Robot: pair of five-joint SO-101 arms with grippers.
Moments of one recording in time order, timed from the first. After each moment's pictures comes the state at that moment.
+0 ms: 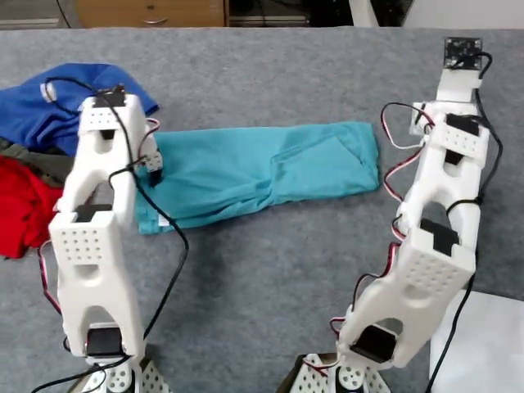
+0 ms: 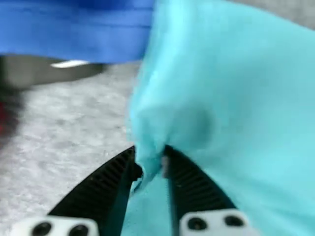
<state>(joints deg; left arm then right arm) -6.6 42.6 -25.1 83.5 9.3 21.9 31.1 -9.9 35.7 6.8</state>
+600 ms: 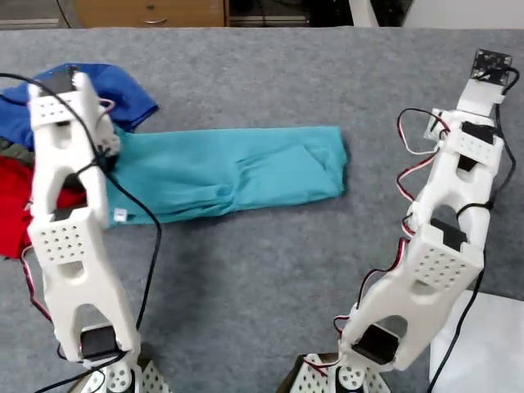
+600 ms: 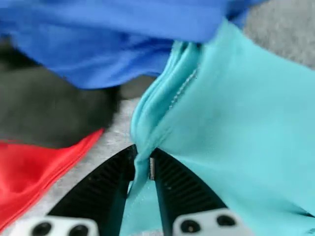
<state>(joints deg) -17.5 43.2 -46.9 99.1 3.5 25.8 34.8 -13.1 35.6 0.0</state>
